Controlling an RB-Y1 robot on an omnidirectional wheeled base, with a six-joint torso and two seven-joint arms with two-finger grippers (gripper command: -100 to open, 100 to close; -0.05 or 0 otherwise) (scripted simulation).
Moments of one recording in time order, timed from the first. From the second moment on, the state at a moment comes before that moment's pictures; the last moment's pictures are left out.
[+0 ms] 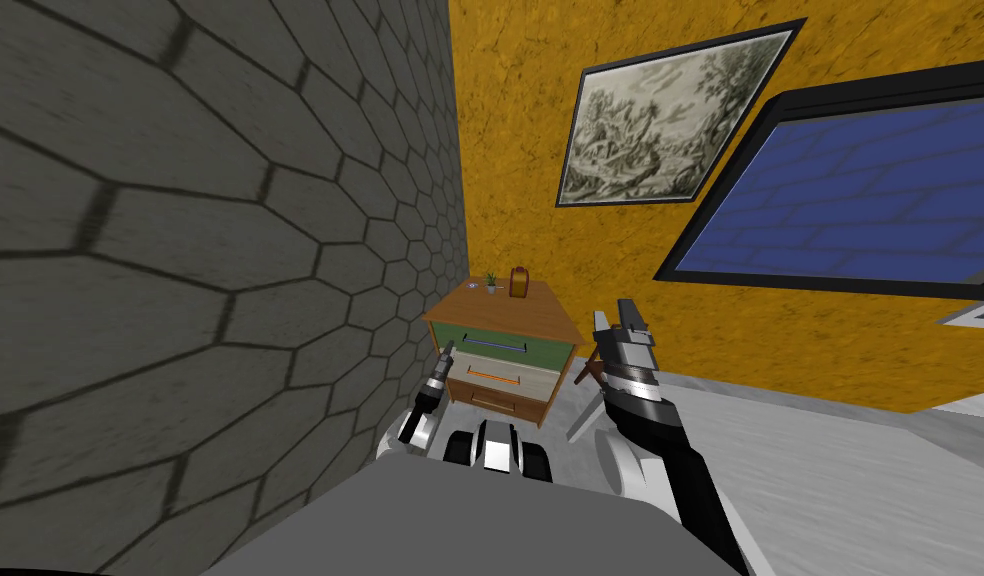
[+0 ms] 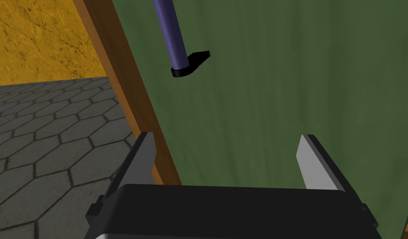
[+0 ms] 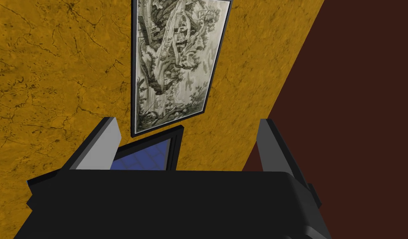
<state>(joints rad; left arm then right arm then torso) 0.02 0.17 -0.09 -0.96 0.00 -0.99 -0.04 0.48 0.01 0.05 -2.39 0.07 -0.36 0.11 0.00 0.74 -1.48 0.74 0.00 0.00</state>
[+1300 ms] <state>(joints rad) -0.10 0.16 -0.08 -1.00 0.02 -0.76 -0.03 0.48 0.01 0.05 -2.39 0.07 -0.36 0.11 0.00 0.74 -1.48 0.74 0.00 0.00</state>
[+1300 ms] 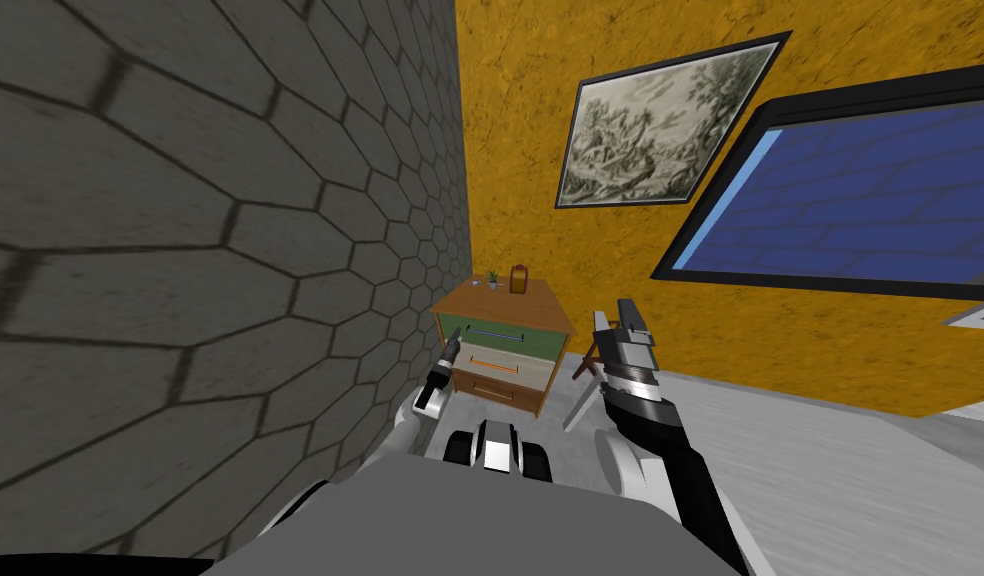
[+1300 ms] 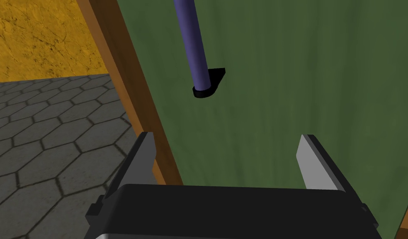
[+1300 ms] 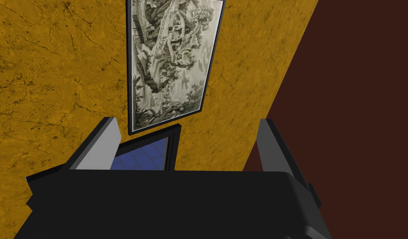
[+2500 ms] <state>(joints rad) -0.18 0.01 -0.08 -1.04 0.04 -0.59 -0.02 0.48 0.01 0.05 -2.39 0.07 -0.36 0.11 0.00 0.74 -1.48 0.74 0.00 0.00</state>
